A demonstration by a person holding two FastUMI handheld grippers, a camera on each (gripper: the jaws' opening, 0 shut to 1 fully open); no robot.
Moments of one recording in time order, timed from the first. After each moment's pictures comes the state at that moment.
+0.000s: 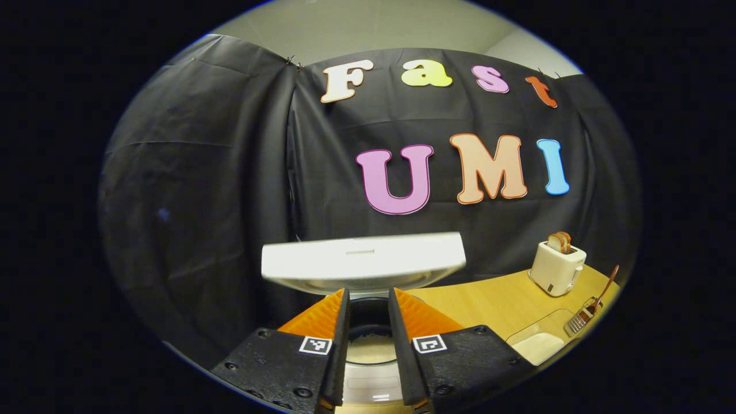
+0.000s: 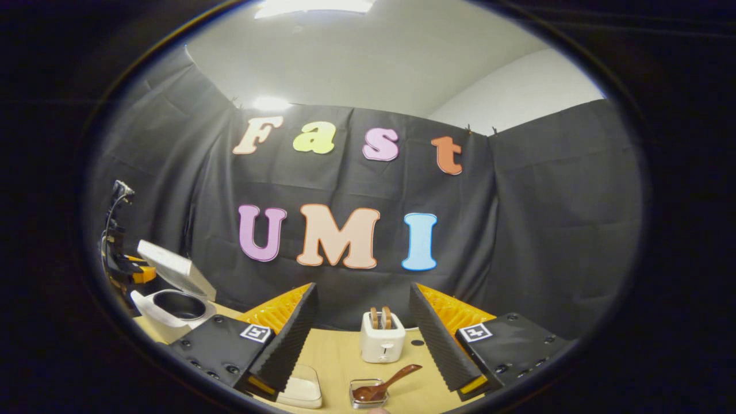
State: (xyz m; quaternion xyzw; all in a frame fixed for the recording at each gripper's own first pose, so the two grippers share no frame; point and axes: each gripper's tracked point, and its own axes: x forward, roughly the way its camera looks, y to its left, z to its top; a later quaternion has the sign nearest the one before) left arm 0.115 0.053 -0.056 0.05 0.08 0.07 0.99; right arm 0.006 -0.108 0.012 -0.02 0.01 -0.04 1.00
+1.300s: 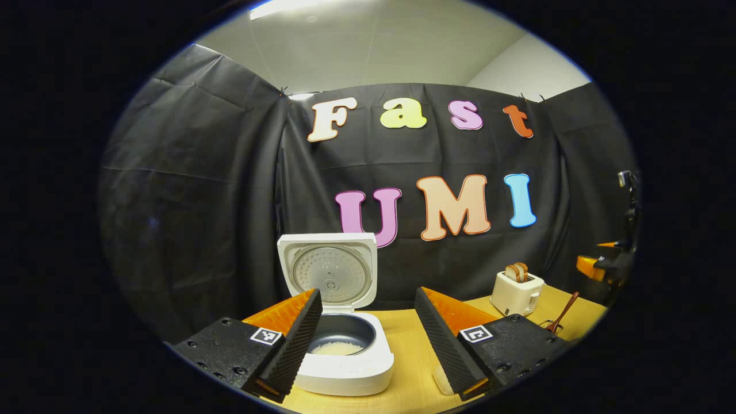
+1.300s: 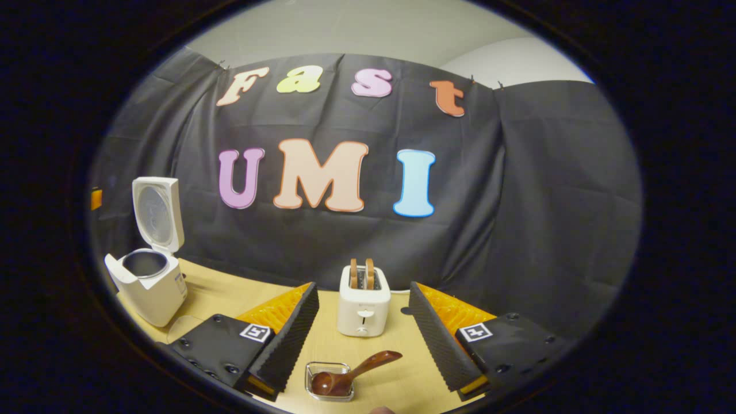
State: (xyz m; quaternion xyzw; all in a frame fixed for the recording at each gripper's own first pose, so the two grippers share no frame) left arm 0.043 -0.027 0.016 0.04 0.01 0.04 1.00; right arm 0.089 -0.185 -0.148 -0.03 0.15 -0.05 0.99
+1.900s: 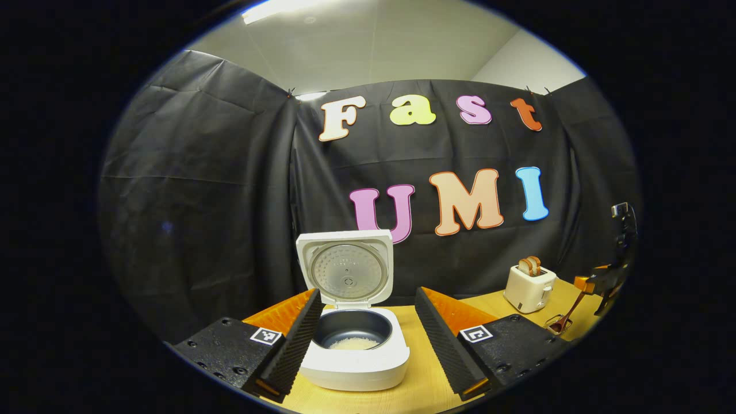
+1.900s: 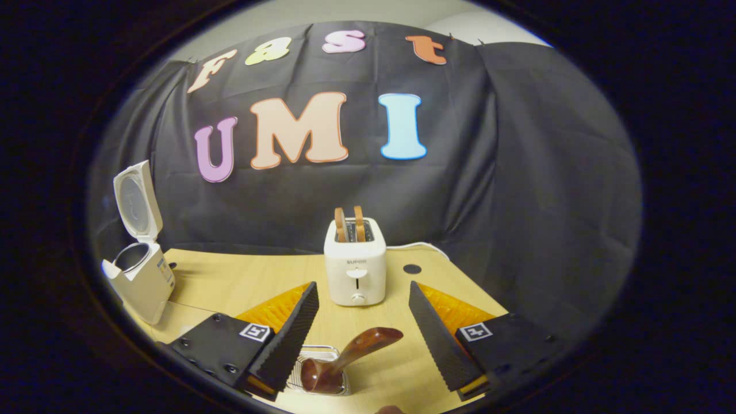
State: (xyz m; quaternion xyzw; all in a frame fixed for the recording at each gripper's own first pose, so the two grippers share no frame) left arm 0.028 -0.012 0.018 0.06 0.02 0.07 1.00; right arm 0.103 -0.216 -0.262 0.04 0.26 -0.07 0.96
